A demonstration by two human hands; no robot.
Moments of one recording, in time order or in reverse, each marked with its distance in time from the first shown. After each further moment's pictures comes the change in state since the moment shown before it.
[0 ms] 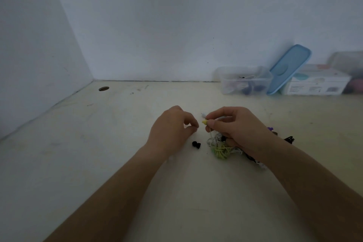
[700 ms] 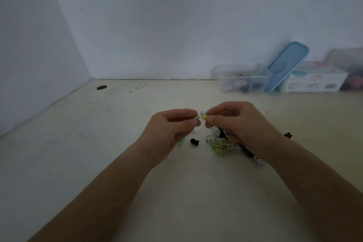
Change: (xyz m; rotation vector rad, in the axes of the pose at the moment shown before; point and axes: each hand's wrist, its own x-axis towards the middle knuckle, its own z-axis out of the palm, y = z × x) left_hand -0.025 0.015 -0.017 -1.356 -0.105 -0.409; right_hand -0.013 -0.011 -0.002 0.024 0.013 -0.049
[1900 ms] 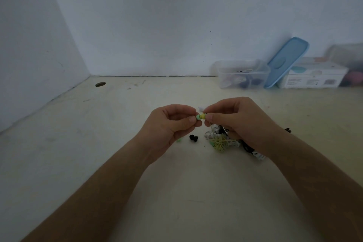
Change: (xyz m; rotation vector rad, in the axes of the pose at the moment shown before) left_hand -0.002 -0.001 -0.003 -0.030 -0.096 0.018; right_hand -0.006 -0.004 -0.003 -0.091 -0.057 -0.051
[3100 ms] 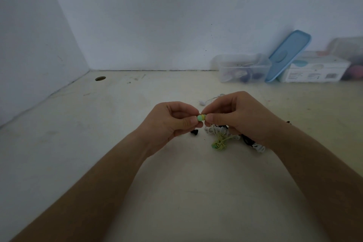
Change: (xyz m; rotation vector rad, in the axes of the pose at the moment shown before) left_hand -0.003 0.000 -0.002 0.152 -0.064 -0.036; right_hand -0.002 -0.001 -0.003 -0.165 -0.088 -0.068
